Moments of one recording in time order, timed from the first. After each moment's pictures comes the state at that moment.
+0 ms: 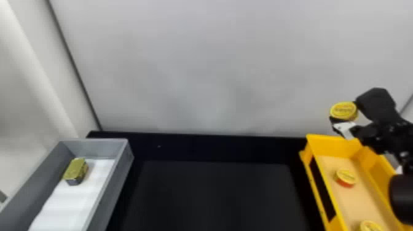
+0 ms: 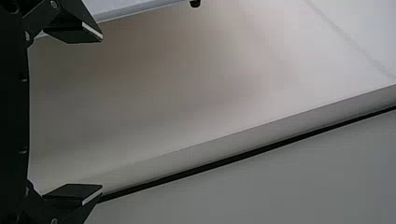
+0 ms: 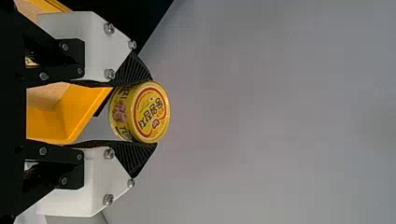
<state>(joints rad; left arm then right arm) -0.09 0.00 0.59 -2.19 -0.34 0.49 -0.26 -0.11 -0.27 -0.10 -1.94 0.67 0.75 0.53</state>
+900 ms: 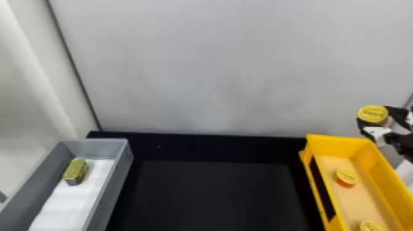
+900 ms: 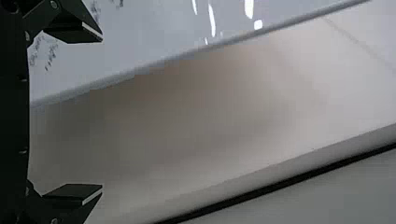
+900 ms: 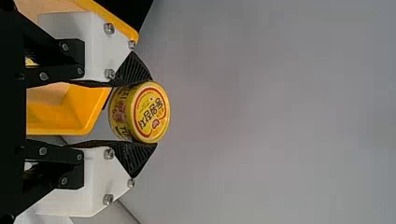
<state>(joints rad) -0.05 0.00 0.78 -2.15 -0.35 0.44 -0.32 -0.05 -0.26 -0.35 -1.91 0.49 0.58 0.55</state>
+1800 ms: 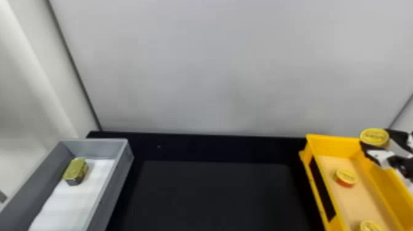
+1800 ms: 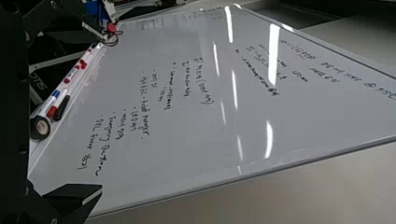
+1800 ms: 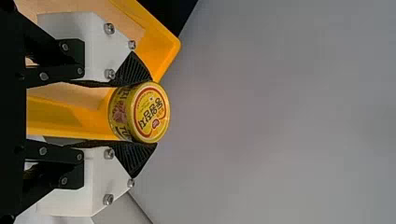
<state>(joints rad) -0.04 0.00 1.03 -2.10 -0.27 0.43 -0.25 0.00 -0.26 -0.42 -1.76 0.52 0.44 0.60</state>
